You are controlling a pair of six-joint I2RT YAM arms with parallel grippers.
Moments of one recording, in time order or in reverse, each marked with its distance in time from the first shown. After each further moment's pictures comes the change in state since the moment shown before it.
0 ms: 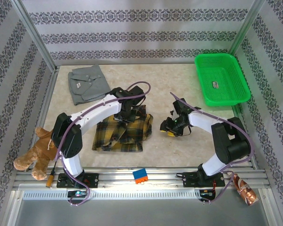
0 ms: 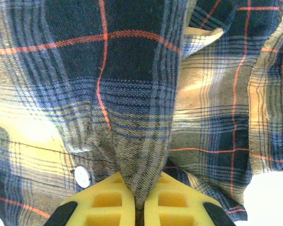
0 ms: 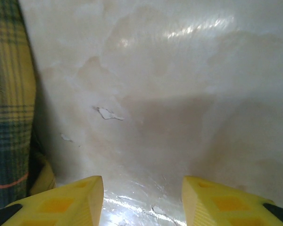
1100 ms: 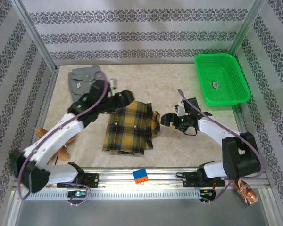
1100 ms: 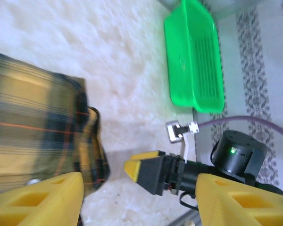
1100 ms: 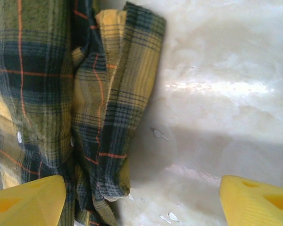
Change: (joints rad) left arm 0.186 -0.624 -0.434 0.689 0.340 -0.363; right arm -0.088 -0.199 -0.091 0.164 -0.091 -0.174
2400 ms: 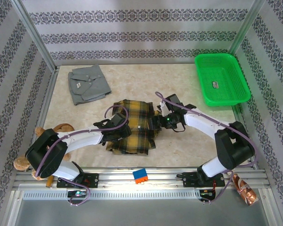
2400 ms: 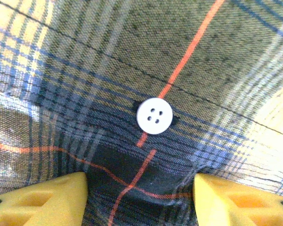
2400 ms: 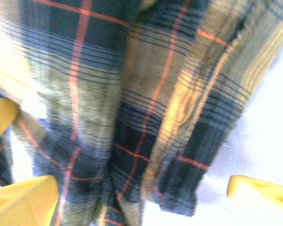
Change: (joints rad) left arm -0.195 0.264 -0.415 0.179 -0.295 -0.159; right arm 0.228 0.110 0.225 -0.196 0.161 -0.116
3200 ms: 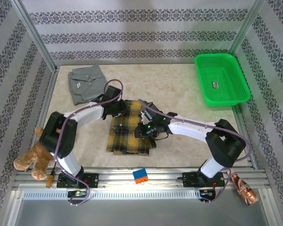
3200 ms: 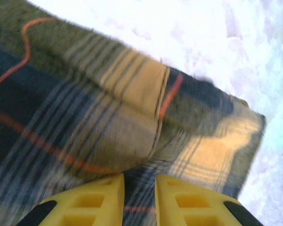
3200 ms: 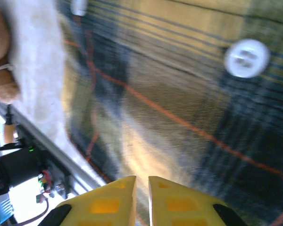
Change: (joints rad) left arm 0.301 0.293 0.382 0.040 0.283 0.163; right arm 0.316 0.113 0.006 0.204 -0.065 0.436
